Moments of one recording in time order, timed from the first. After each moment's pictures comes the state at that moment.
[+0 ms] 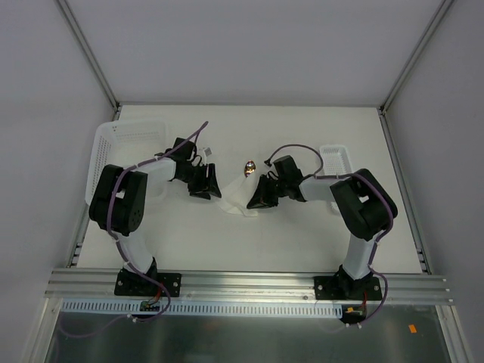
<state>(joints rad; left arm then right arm) -0.28 1.77 1.02 -0.40 0.52 -0.29 0.57 1.86 0.89 0.08 -0.58 0.76</state>
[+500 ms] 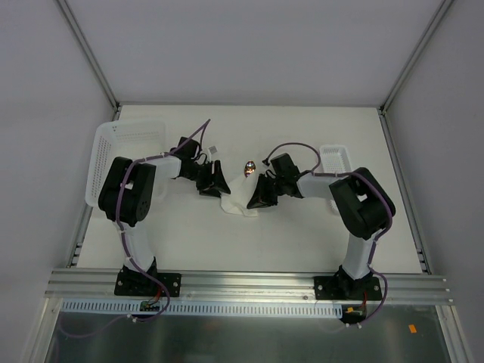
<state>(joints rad) -0.27 1.90 1.07 -0.31 0.71 -0.39 0.58 1.87 0.96 -0.05 -0.54 0.73</state>
